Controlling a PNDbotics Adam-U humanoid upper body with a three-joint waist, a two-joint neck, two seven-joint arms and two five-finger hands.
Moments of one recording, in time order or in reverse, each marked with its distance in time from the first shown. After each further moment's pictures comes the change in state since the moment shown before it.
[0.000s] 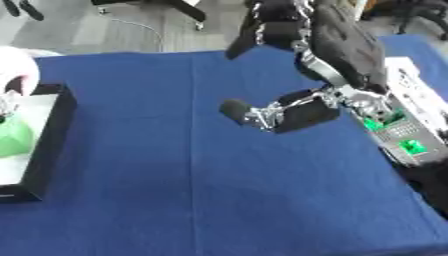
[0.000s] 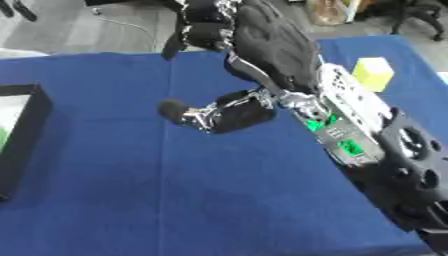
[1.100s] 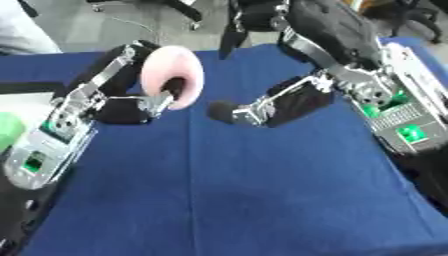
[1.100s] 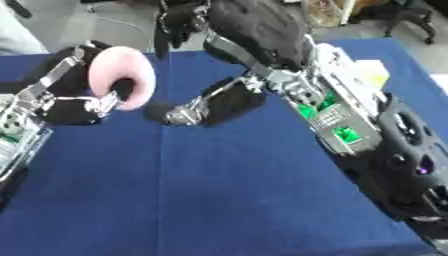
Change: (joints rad) left arm -0.308 -0.360 -0.353 -0.042 0.225 0.006 -0.243; right arm -0.086 0.045 -0.026 0.000 -0.032 0.072 0.143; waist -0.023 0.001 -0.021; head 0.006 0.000
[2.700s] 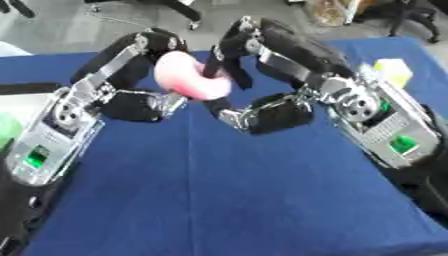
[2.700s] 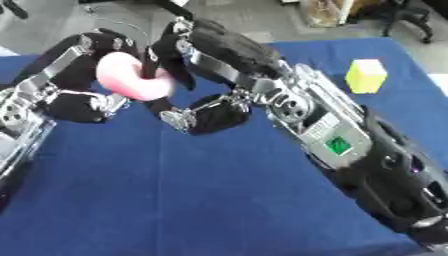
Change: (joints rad) left arm -0.052 -0.045 -0.036 -0.060 0.010 0.051 -0.028; right arm 0.018 0.000 0.091 0.000 -0.359 0.196 0.216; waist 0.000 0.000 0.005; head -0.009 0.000
